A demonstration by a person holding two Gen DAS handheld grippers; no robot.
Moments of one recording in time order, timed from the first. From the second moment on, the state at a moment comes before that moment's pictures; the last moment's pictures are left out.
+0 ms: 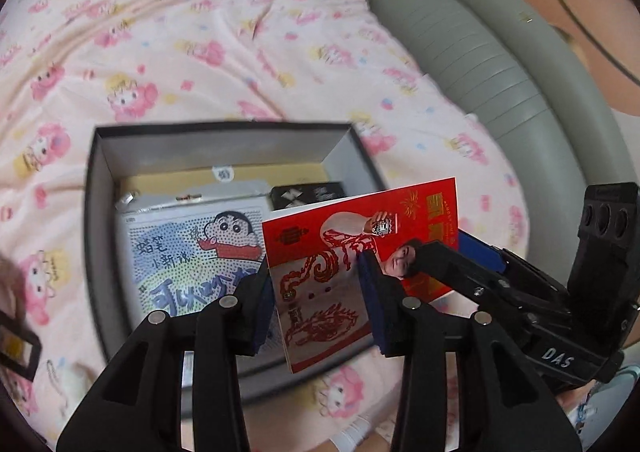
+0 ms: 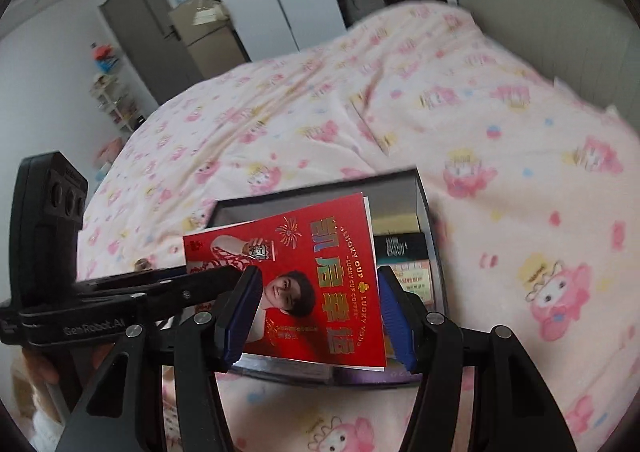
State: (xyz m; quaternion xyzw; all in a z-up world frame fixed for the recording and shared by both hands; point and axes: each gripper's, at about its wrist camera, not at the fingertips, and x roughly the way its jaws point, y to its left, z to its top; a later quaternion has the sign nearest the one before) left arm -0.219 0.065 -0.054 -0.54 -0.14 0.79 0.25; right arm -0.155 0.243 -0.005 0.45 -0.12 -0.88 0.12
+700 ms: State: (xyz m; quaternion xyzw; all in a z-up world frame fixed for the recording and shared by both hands) left arm -0.223 0.085 -0.134 -0.58 -0.15 0.75 0.26; right arm -0.188 0.263 -0.090 0.54 -0.13 -0.83 0.09
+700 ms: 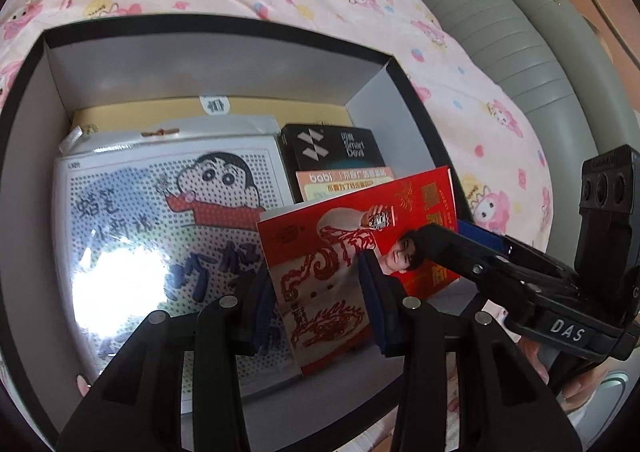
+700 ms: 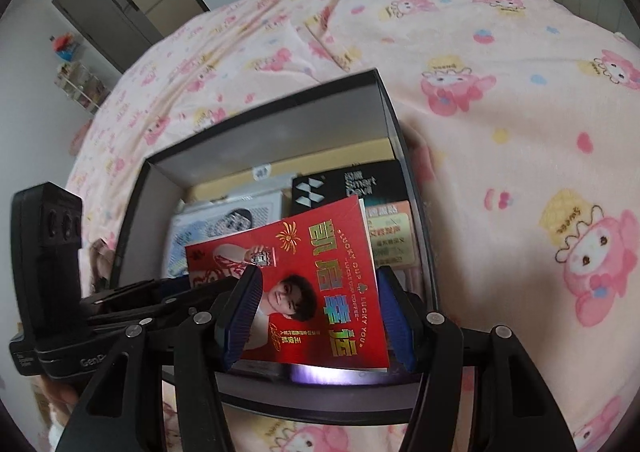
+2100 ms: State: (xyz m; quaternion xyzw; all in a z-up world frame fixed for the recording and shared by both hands) left arm -0.219 0.086 -0.128 -0.58 -0.13 0.78 0.20; right arm -0.178 0.265 -0.069 0.49 -0.04 -0.87 0.01
